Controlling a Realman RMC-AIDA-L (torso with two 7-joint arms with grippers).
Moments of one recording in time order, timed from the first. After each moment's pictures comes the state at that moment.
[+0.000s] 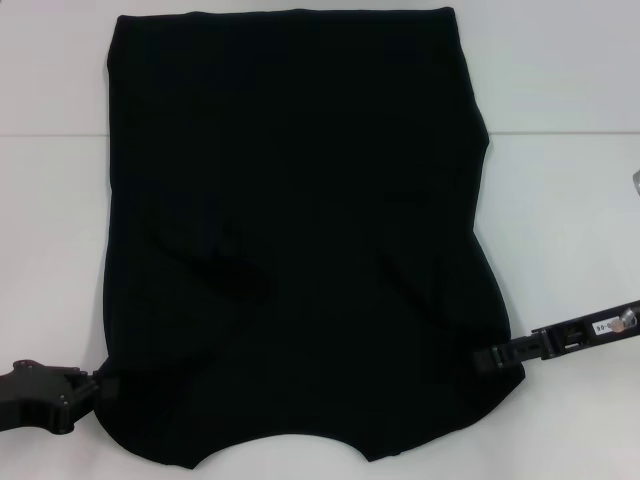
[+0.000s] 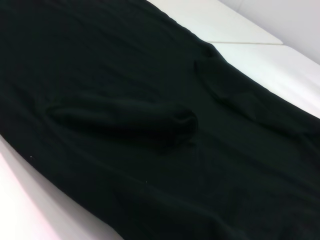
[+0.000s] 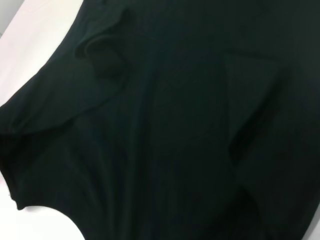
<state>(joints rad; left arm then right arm) -0.37 -2.15 0.31 0.90 2.42 1.62 -1.54 0.67 1.97 -0.92 -0.61 -2.30 -1.43 2.21</state>
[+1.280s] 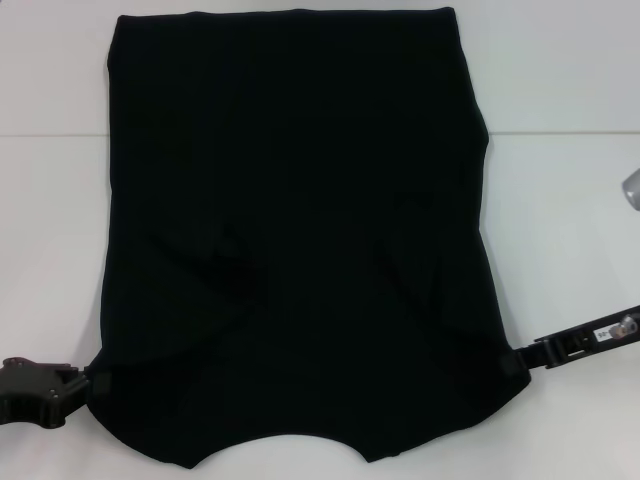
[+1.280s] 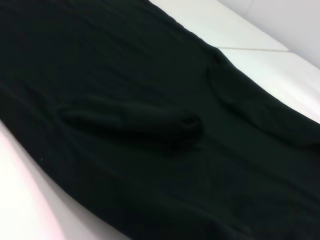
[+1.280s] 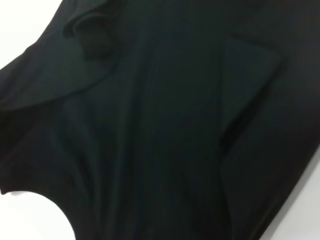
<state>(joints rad) -0.37 -2.14 0.29 0.92 2.42 1.64 -1.58 0.68 1.98 -0.91 -0.63 -2.37 -1.43 2.23</state>
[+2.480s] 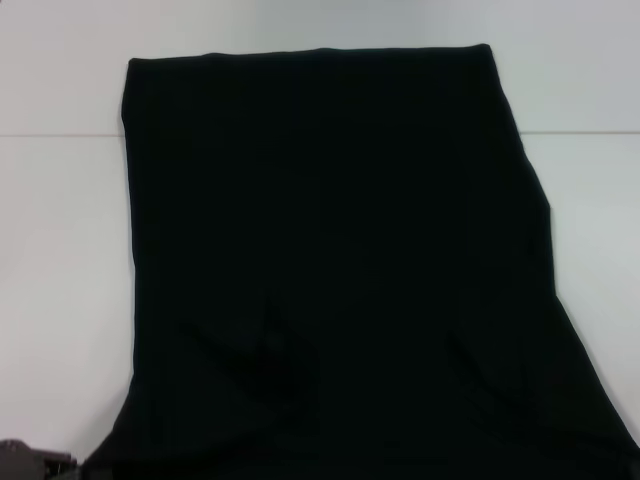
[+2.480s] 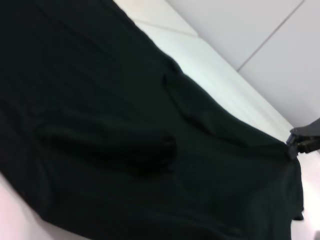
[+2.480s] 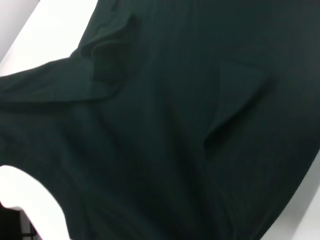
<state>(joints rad) -0.34 -2.12 0.22 1.00 2.53 2.03 -1.63 0.40 1.95 -0.64 -0.83 -2.43 -1.81 1.94</state>
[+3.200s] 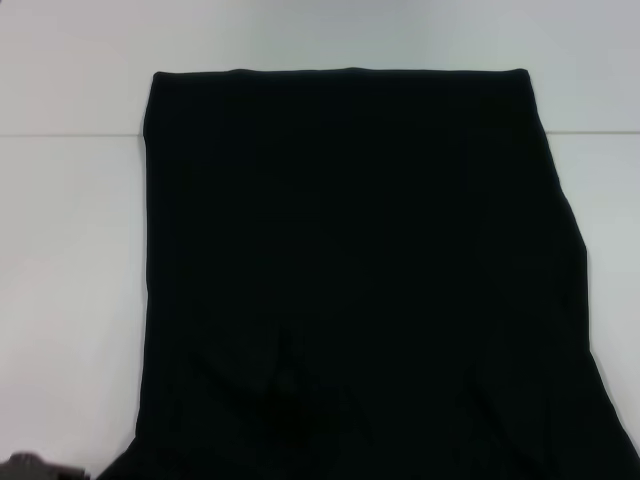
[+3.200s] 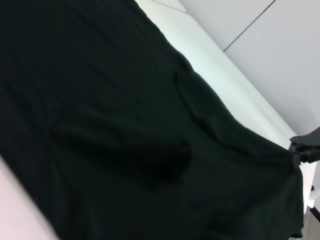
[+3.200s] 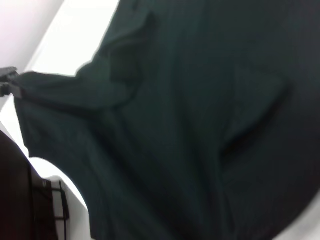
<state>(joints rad) -0.35 -2.13 0.23 0.98 2.58 2.06 -1.64 0.31 1.98 -0.51 -0.83 -2.49 -1.92 1.80</state>
